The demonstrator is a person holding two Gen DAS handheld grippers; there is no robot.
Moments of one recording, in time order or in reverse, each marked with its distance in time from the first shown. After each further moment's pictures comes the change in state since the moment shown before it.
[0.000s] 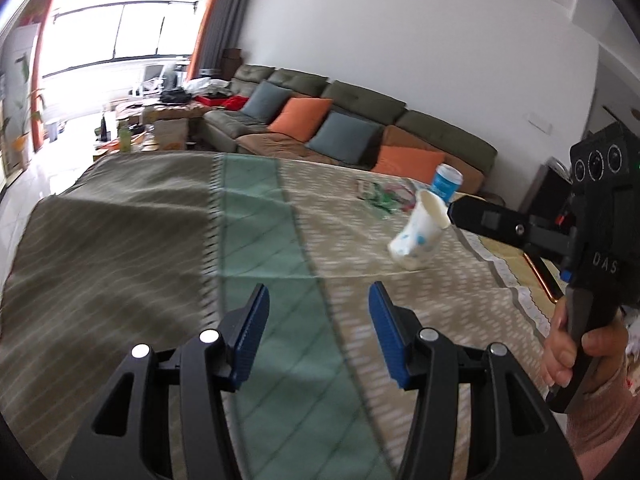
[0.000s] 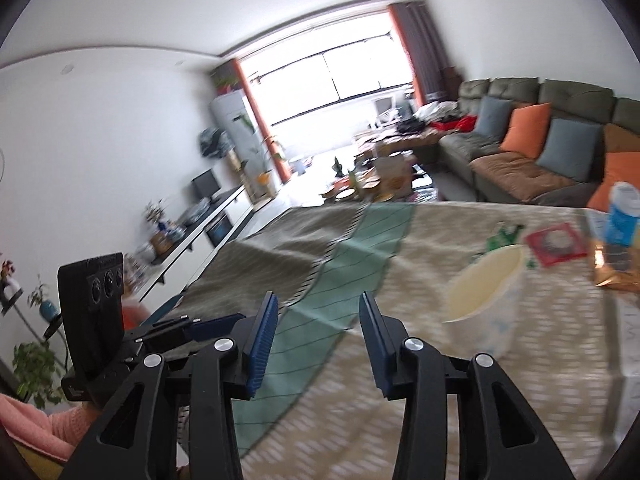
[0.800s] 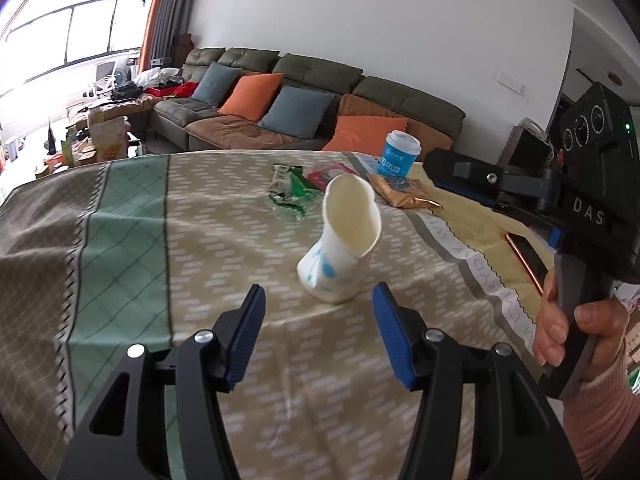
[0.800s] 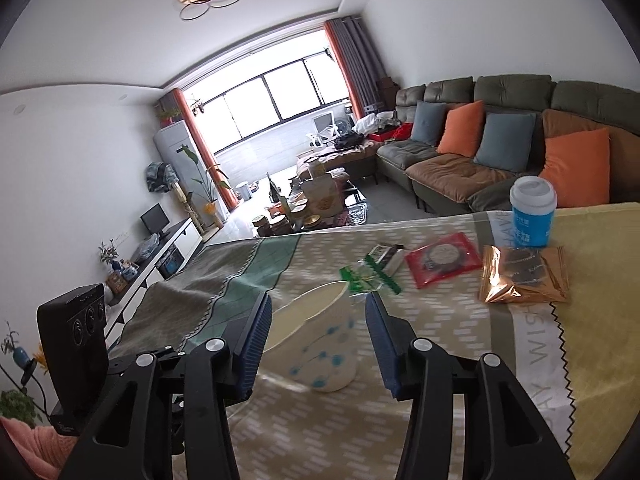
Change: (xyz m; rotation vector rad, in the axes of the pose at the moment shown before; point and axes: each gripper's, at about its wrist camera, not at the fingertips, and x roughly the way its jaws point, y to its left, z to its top) left arm 0.090 -0.078 0.026 0.096 0.101 -0.106; right arm -0.035 -0.107 0.019 0.121 -0.059 -0.146
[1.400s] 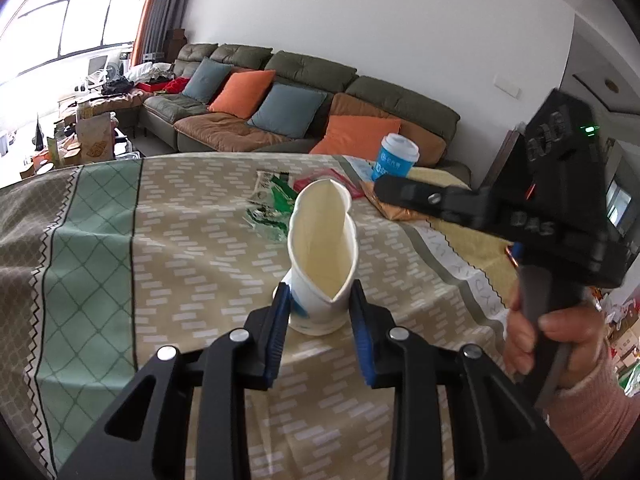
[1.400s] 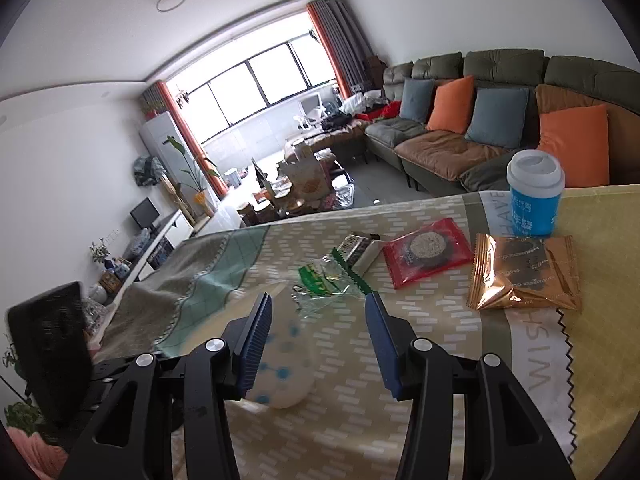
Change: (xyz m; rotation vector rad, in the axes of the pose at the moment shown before) left arm 0.024 0.003 0.011 -0.020 -0.005 -0.037; right arm 0.048 -0.029 0.013 0.029 0.089 -0.033
